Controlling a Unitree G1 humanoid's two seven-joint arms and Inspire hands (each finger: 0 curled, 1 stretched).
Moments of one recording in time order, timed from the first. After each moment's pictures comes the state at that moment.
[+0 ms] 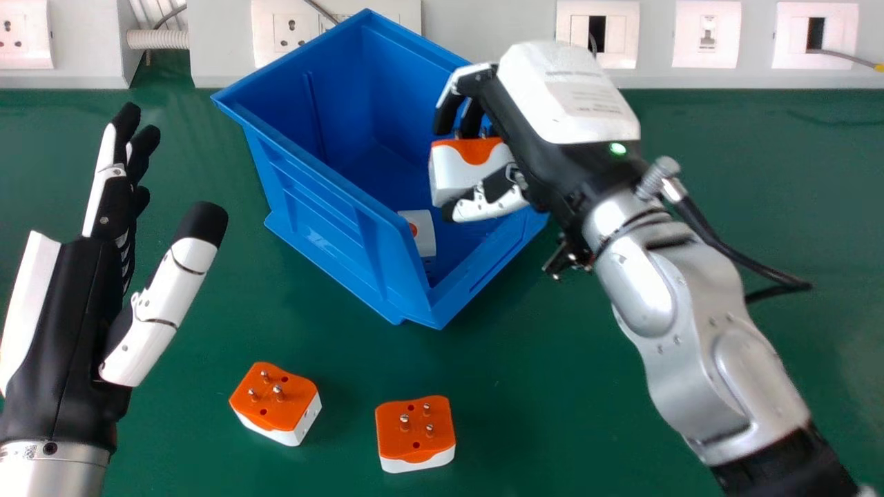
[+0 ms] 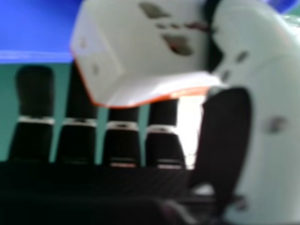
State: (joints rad) left arm 0.35 0.21 0.28 -0.53 0.04 -0.13 -0.13; right arm -0.62 -0.20 0.36 0.12 -0.90 0.14 0.11
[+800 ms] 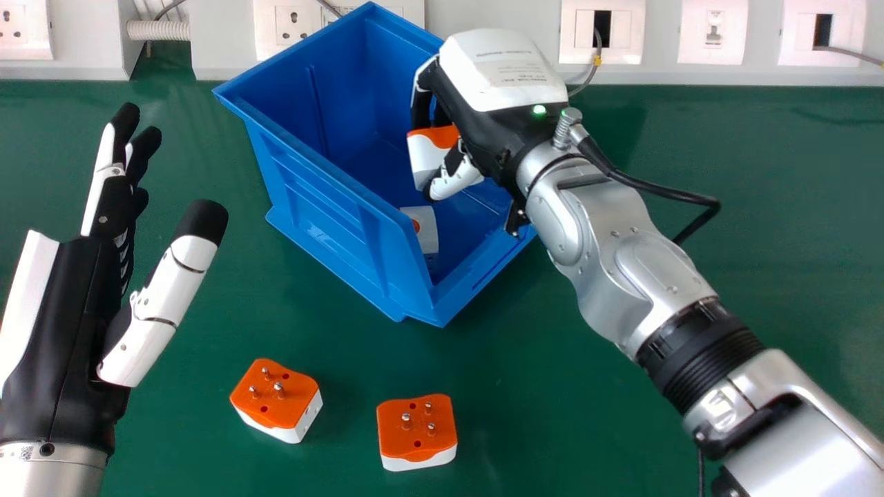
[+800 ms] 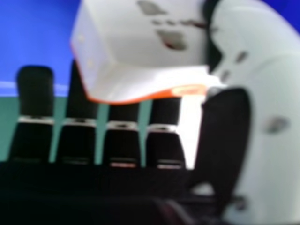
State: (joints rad) left arm 0.37 0.21 0.28 -0.57 0.04 -0.09 -0.13; right arm -0.98 -0.11 0.49 0.76 -0.88 0.09 -0.05
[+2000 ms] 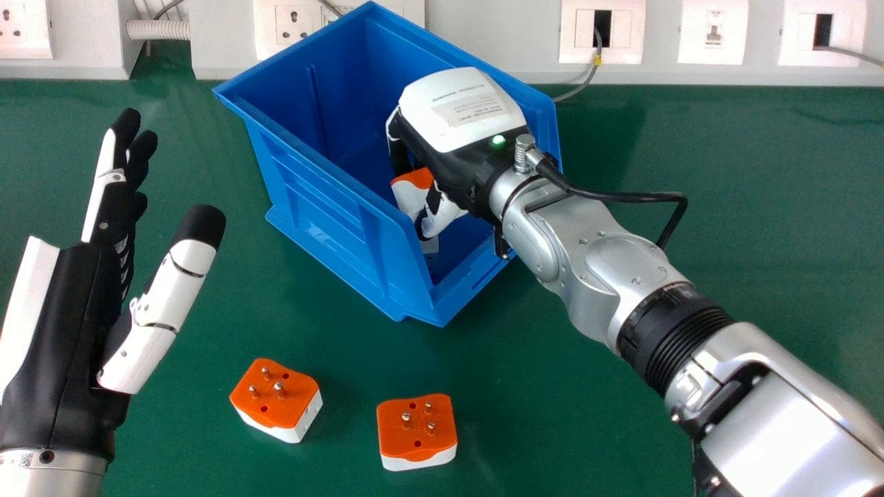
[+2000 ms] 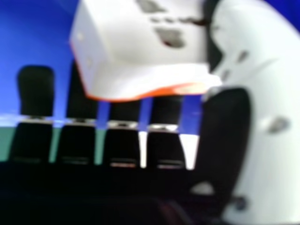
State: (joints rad) left arm 0.38 0.21 0.28 -0.56 0.04 -0.12 -0.13; right arm -1.07 -0.09 0.65 0.98 -0.88 -0.01 -0.12
